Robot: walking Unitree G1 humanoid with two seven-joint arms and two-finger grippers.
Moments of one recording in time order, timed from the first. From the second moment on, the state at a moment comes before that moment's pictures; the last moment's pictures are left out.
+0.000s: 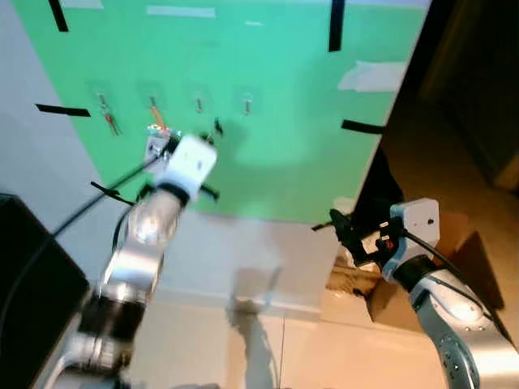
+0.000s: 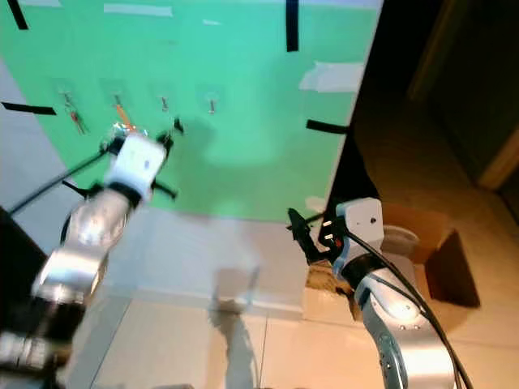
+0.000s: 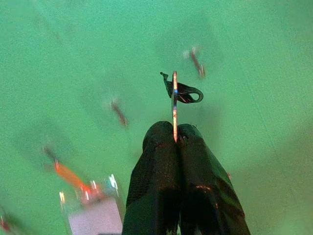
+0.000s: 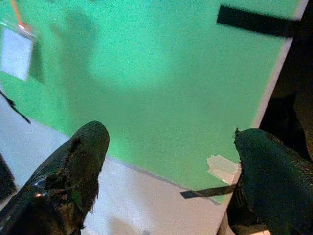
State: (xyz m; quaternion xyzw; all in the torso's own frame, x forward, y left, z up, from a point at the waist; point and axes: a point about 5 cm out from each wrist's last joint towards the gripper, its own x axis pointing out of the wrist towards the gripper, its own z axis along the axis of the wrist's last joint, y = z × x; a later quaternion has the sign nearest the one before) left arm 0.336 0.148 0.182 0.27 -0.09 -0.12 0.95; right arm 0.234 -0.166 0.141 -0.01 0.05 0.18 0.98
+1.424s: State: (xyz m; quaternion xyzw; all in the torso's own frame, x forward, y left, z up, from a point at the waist) left arm 0.386 0.129 0.171 0.17 -0.04 -0.16 0.97; right arm 0.241 -0.157 0.156 -0.07 0.05 0.23 0.97
